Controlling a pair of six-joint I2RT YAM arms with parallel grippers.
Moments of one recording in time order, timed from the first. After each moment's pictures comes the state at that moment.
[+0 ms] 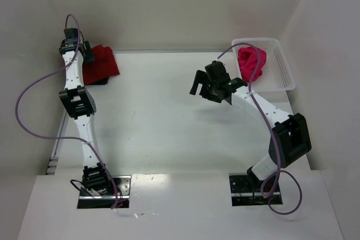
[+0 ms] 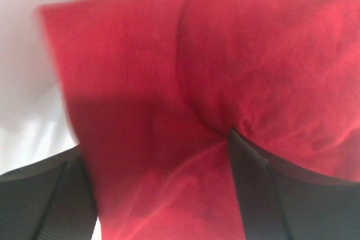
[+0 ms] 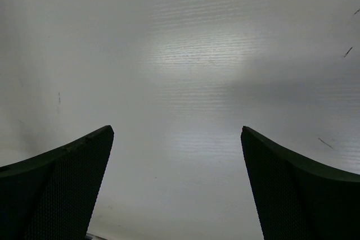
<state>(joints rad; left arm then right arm) 0.31 2.72 2.82 -0.92 -0.19 -0.07 0.49 1.55 1.22 -0.49 0.07 0.71</state>
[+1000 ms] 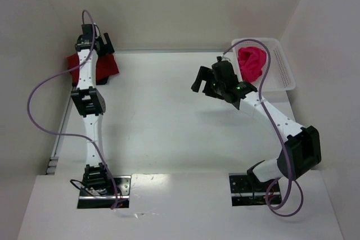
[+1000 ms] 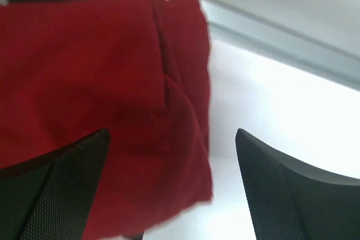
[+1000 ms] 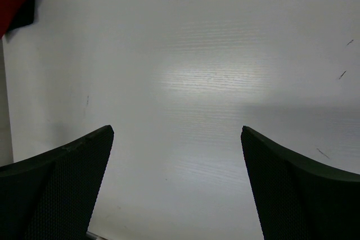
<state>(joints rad) 0.19 2.72 2.91 -0.90 -0.02 -0.20 0.49 1.42 1.18 -0.43 0.07 0.67</state>
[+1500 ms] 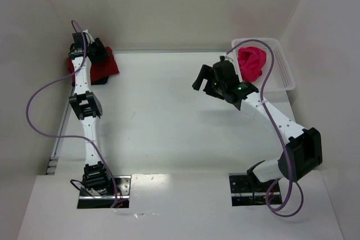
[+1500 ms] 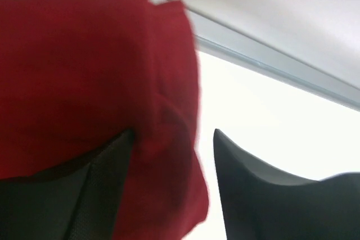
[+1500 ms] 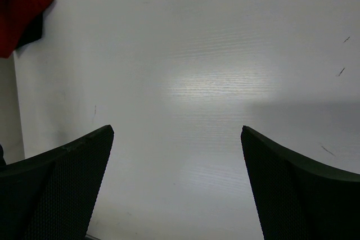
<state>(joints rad) 0.27 2.94 3.10 -0.83 0.27 -0.34 0.49 1.40 1.18 -0.43 0.11 0.73</state>
